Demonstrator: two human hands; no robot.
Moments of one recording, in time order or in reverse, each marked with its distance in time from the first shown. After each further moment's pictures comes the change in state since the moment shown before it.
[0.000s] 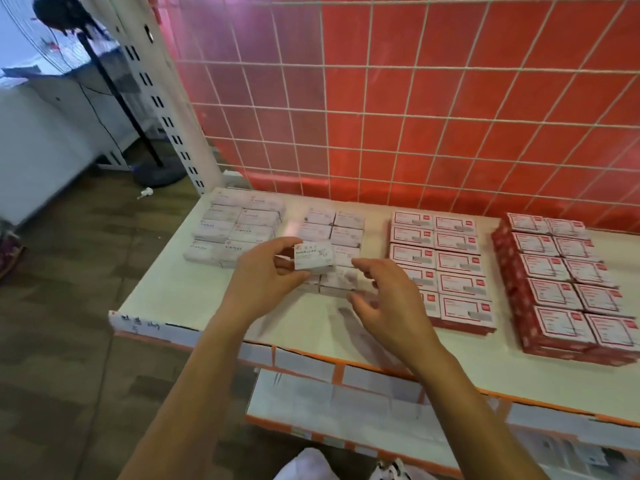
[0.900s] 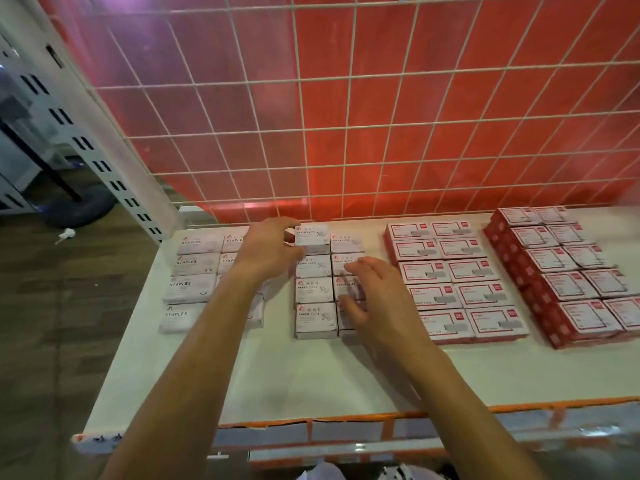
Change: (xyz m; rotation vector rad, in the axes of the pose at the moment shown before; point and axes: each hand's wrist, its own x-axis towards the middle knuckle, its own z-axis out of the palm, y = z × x) left_hand 0.139 -0.002 -0.012 0.215 -0.251 0.083; right_hand 0.055 -0.025 0.038 -0.170 0.062 0.238
